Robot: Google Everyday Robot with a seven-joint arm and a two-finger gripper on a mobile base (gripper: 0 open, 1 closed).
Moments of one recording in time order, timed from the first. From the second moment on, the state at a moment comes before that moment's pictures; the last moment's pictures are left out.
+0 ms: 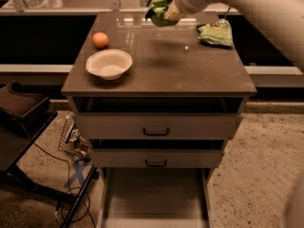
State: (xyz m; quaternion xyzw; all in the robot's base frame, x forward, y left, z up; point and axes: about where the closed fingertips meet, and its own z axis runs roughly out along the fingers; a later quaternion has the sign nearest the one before) arm 0.784 -0.072 0.996 -0.62 0.59 -0.19 0.48
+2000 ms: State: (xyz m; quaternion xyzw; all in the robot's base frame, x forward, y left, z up) arm 0.451 -0.335 0.969 -0.56 0.71 -0.10 0.42
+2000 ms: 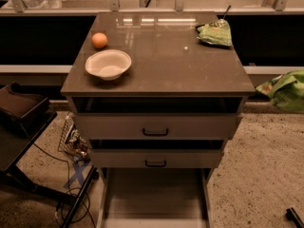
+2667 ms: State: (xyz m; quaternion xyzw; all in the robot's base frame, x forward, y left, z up) arm 0.441 -0.333 0.953 -0.57 0.71 -0.06 0.40
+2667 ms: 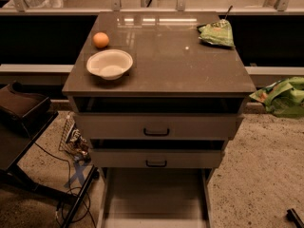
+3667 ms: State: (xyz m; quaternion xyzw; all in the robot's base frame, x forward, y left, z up) arm 0.408 -0.280 0.793 -0.63 0.66 0.14 0.38
